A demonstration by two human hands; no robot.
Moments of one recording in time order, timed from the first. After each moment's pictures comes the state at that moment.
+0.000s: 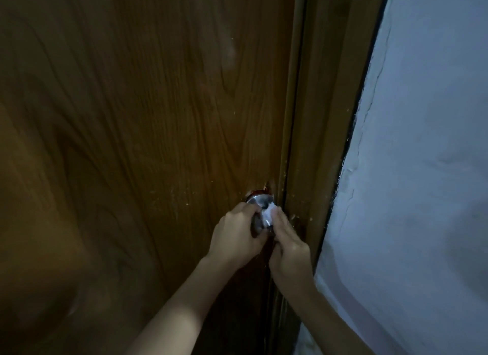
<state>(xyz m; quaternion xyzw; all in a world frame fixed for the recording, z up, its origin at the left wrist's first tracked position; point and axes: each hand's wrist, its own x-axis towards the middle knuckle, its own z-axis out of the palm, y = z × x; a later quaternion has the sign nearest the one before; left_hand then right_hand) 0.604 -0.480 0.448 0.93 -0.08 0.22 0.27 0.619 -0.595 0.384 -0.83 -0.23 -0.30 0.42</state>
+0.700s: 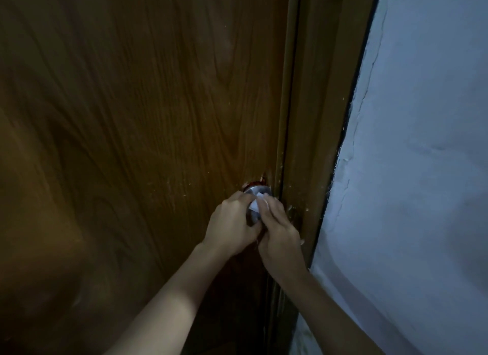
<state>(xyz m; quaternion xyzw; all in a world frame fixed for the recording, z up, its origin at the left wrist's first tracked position) 0.608 -0.480 0.449 0.94 -0.08 0.21 0.25 0.624 -0.587 0.395 -0.84 -0.25 -0.31 0.36</state>
